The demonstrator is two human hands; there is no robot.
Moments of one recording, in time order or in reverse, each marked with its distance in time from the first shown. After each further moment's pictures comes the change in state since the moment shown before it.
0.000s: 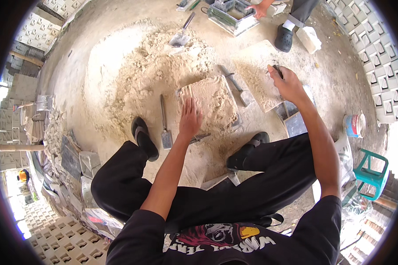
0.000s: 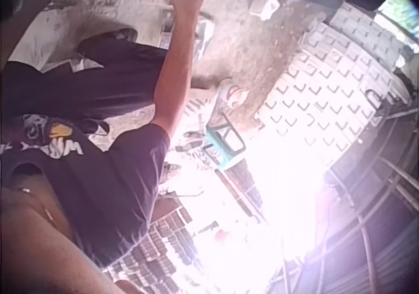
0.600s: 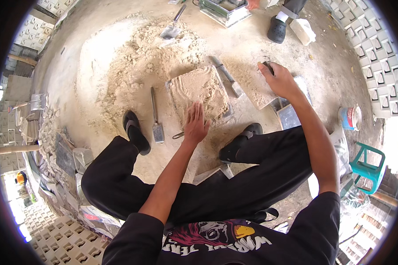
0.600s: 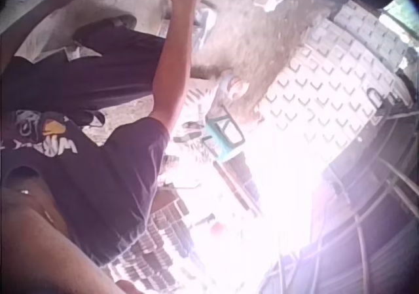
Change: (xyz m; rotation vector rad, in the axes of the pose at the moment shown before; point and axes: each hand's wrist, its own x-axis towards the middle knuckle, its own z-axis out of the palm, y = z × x) left_hand -0.049 0.068 0.014 0.067 -0.107 0.022; right_hand -0.016 0.013 0.005 -0.084 -0.058 -0.063
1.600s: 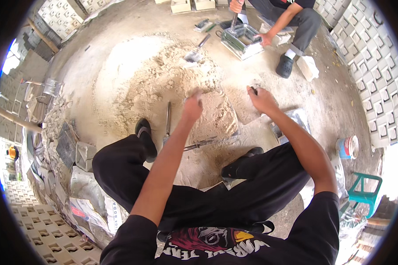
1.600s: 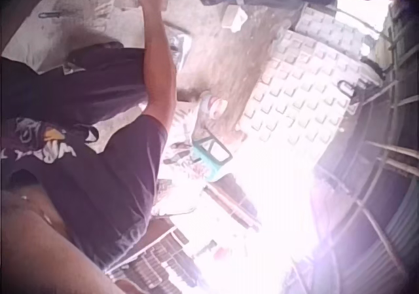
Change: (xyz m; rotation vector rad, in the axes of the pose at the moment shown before) left_hand 0.095 -0.040 -0.112 -0.366 0.329 -0.098; right_hand 0.025 -0.029 0.061 -0.017 -0.009 0.012
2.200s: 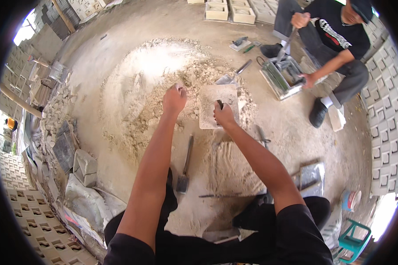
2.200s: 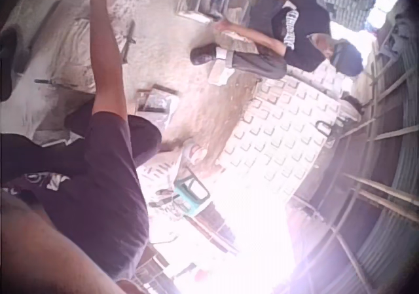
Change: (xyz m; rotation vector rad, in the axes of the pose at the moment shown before) left_hand 0.171 -0.203 -0.130 0.172 0.276 -0.297; right_hand 0.226 -0.182 0.274 0.558 -0.010 -0.027
